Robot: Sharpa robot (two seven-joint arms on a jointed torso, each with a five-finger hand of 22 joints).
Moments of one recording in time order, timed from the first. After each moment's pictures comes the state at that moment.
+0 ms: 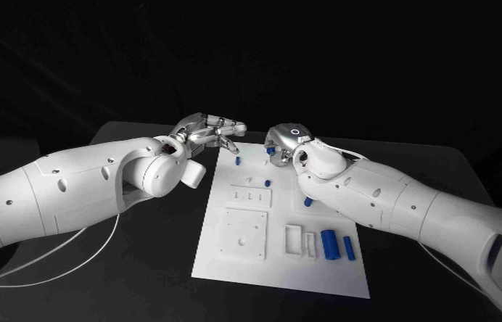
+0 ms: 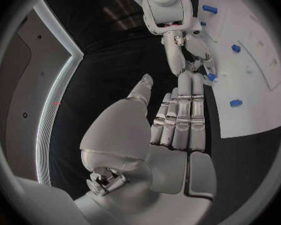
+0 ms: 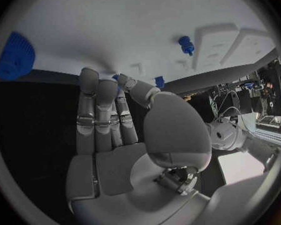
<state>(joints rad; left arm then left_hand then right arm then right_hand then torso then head) 1.37 -0.78 -0.15 1.44 -0.12 -0.24 0.23 1.34 0.00 -0.01 -0.04 0.13 0.92 0.16 0.07 0.06 1.06 0.13 0.06 0.06 1.13 0.05 0.75 0.24 0.07 0.95 0.03 0.67 0.36 1.16 -0.35 0.05 1.00 -1.86 -0.39 -0.25 1.26 -0.16 0.74 -0.24 0.09 1.17 0.11 0.06 0.07 1.22 0.07 0.05 0.06 1.44 -0.03 0.89 0.57 0.14 1.46 -0.06 0.37 1.11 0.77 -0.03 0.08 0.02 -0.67</state>
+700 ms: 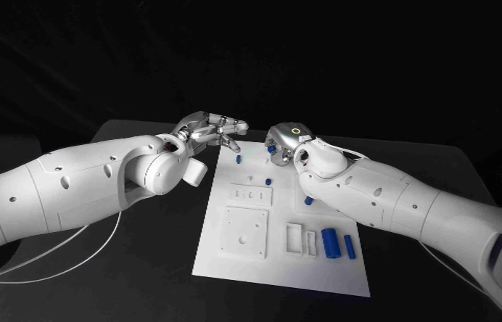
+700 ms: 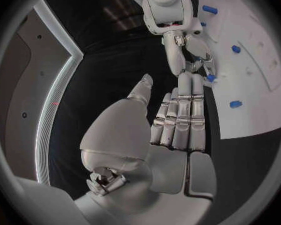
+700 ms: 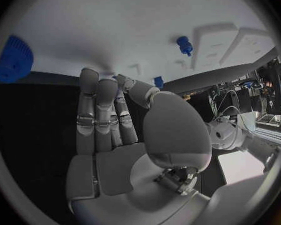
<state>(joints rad) 1.37 -0.78 -0.15 1.44 -0.12 -0.24 0.23 1.34 0.00 -0.01 -0.04 0.13 0.92 0.16 0.07 0.06 1.06 0.13 0.06 0.06 1.13 0.05 0.75 0.24 0.07 0.95 0.03 0.67 0.36 1.16 -0.35 0.05 1.00 -1.85 -0.39 -0.25 1.27 -0.17 0.77 -0.24 0.10 1.14 0.11 0.06 0.07 1.18 0.08 0.05 0.06 1.44 -0.02 0.88 0.56 0.14 1.47 -0.04 0.36 1.13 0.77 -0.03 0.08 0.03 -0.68</state>
